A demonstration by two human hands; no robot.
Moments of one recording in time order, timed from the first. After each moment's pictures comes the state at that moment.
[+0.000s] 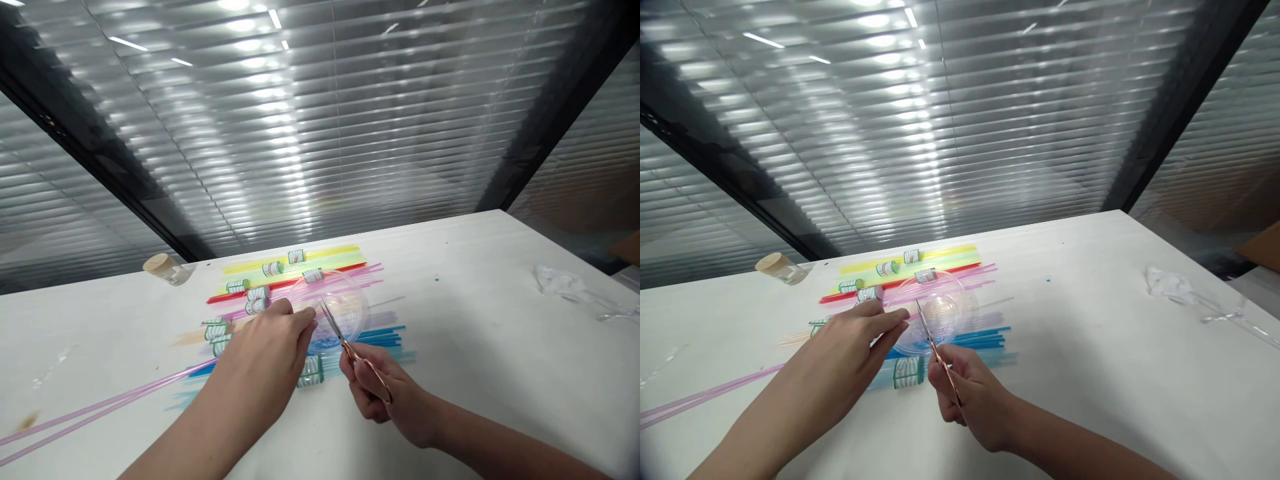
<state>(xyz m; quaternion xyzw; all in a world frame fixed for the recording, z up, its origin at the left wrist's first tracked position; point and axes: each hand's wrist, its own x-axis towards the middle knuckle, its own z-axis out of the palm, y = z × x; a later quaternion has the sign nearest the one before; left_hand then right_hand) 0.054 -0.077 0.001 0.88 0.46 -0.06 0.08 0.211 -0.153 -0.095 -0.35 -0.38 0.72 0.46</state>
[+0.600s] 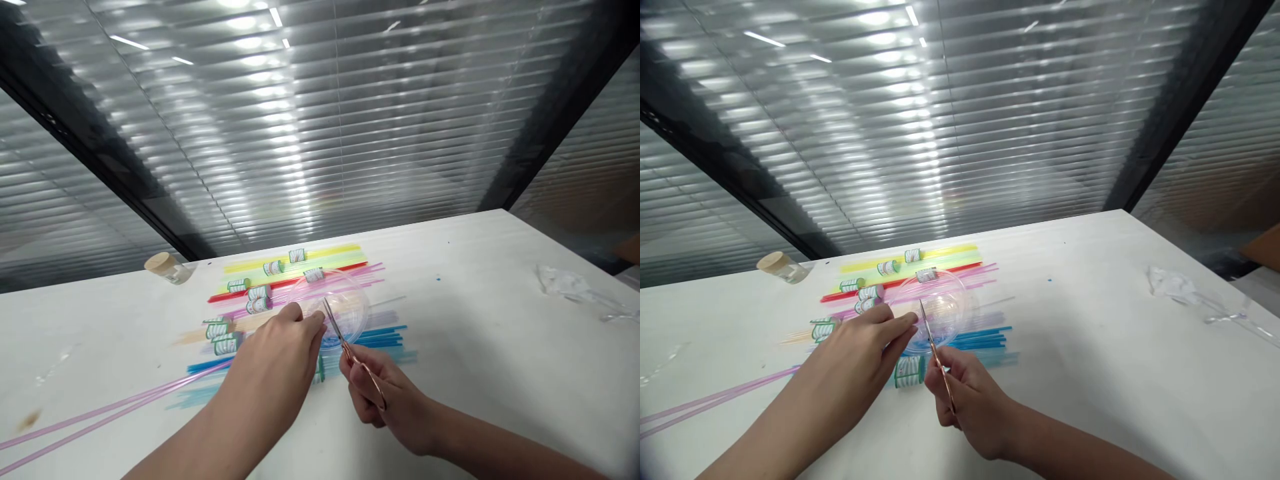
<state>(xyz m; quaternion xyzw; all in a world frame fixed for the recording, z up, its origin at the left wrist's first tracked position) 0.060 -0.084 -0.005 0.89 0.45 -0.08 0.08 0.205 -0.154 -0.096 -0.37 -0.37 0.72 0.46</state>
